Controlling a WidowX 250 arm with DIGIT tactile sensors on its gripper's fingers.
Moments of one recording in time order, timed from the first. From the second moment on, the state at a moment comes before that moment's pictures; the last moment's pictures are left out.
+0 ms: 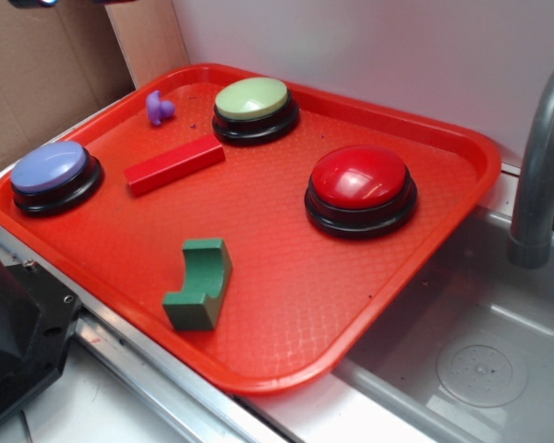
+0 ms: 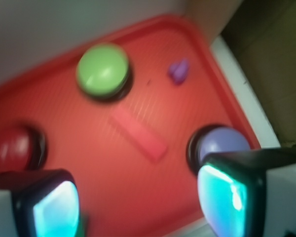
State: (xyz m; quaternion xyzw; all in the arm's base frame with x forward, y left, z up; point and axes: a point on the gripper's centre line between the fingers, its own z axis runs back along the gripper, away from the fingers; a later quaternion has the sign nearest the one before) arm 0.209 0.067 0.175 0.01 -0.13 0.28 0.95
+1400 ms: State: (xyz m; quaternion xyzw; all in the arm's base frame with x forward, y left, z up) arm 0.283 0.162 0.025 0.03 -0.11 0.49 0.87
